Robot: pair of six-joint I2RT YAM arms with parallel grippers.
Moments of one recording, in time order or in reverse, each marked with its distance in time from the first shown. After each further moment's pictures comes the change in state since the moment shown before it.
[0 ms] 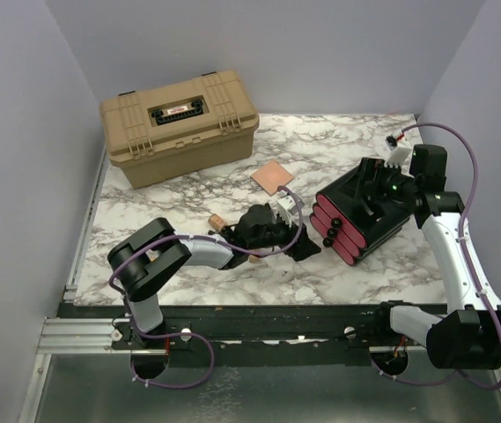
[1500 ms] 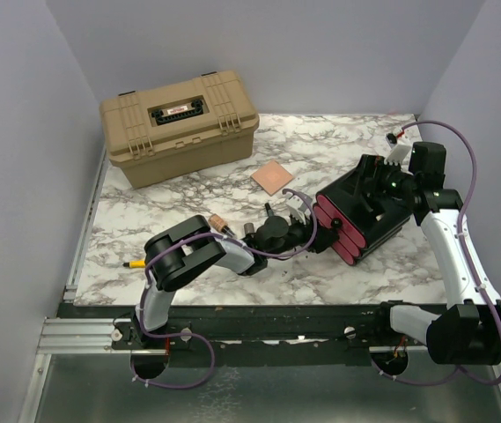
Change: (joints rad) left arm -0.108 0.247 0.113 0.292 -0.297 -0.201; right arm 0.001 0.026 0.008 0.034 0.006 0.024
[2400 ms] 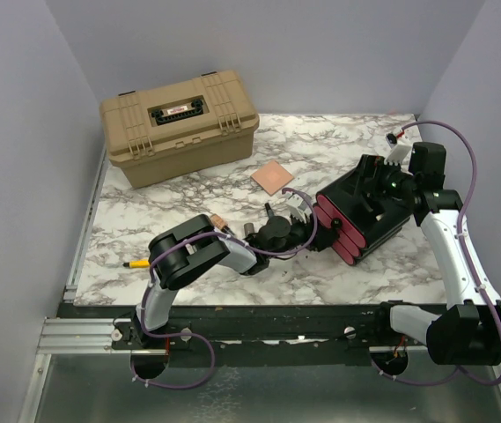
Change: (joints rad) left arm 0.000 0.031 0.020 0.005 -0.027 -0.060; right arm 0.000 -0.003 -0.006 0.008 0.000 0.000
